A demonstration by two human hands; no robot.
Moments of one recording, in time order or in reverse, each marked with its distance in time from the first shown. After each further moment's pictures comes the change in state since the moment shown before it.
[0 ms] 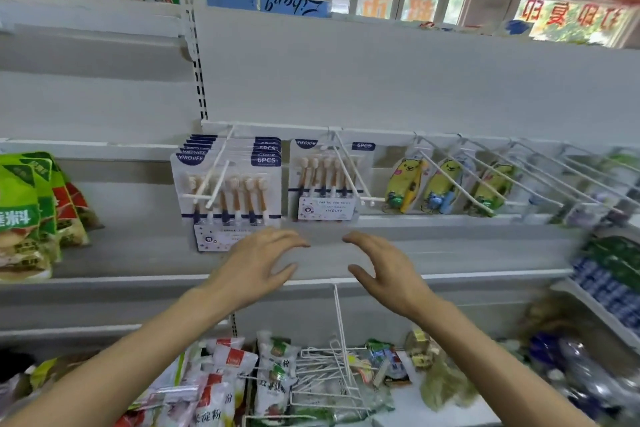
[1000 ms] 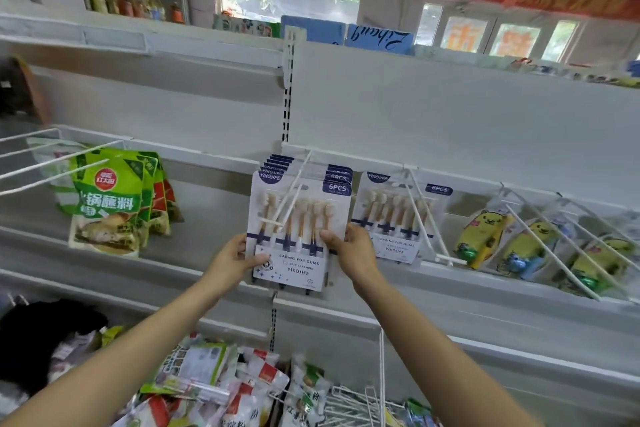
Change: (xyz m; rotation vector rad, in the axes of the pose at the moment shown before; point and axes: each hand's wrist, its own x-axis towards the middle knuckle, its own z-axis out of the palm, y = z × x) left_hand -0.046 -0.102 -0.019 -0.811 0.310 -0.823; right_hand 0.144 -0.097 0.052 0.968 0.000 0.327
